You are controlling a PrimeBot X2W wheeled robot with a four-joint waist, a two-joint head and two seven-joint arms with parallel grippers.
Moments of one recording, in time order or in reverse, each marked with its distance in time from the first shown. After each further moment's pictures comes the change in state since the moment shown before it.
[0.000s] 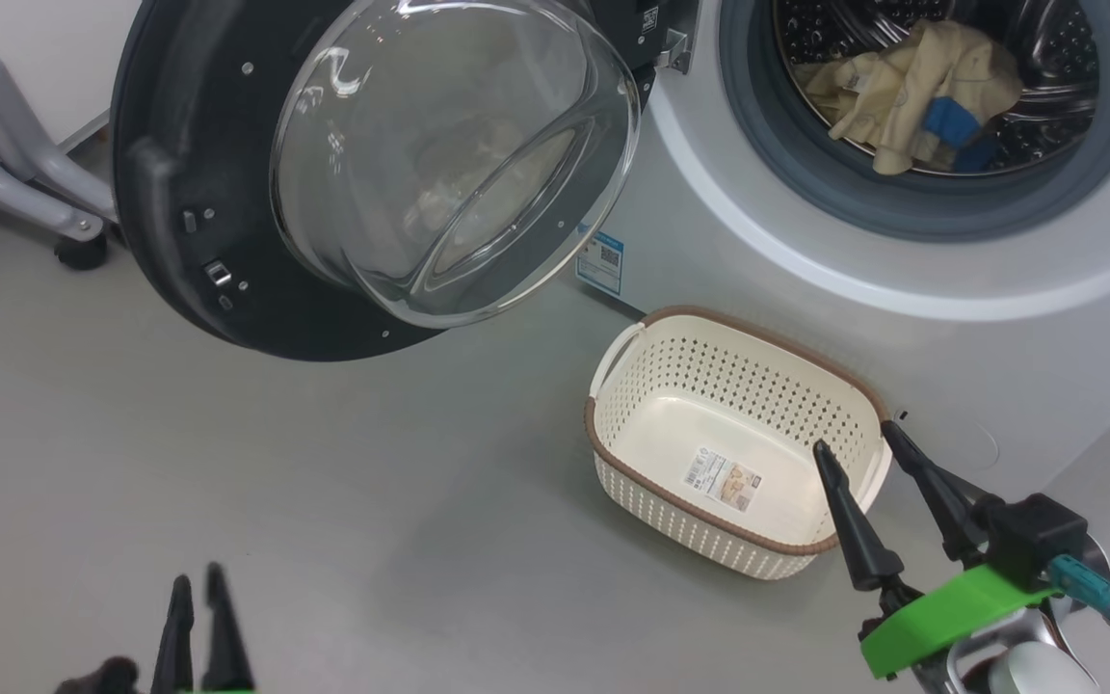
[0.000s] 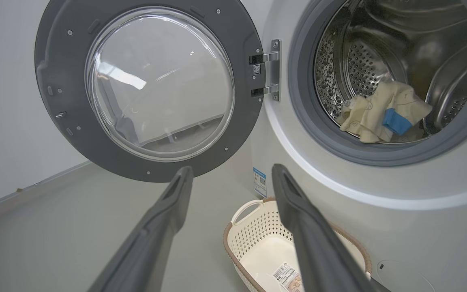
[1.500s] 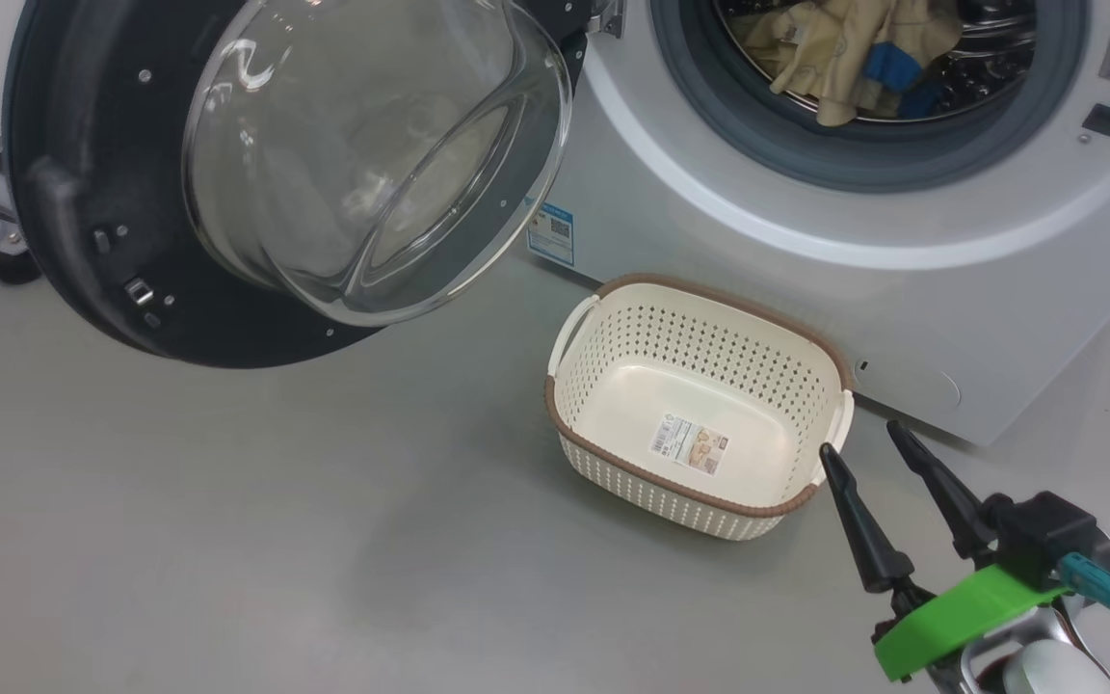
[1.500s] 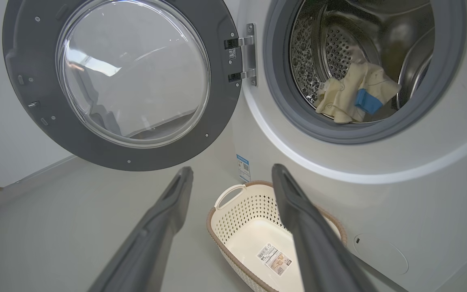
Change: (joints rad) left arm -0.754 0.477 0.734 0.575 -1.155 0.007 0.138; right arm 0.000 -0.029 0.004 -0.002 0.000 0.000 0.000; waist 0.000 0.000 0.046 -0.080
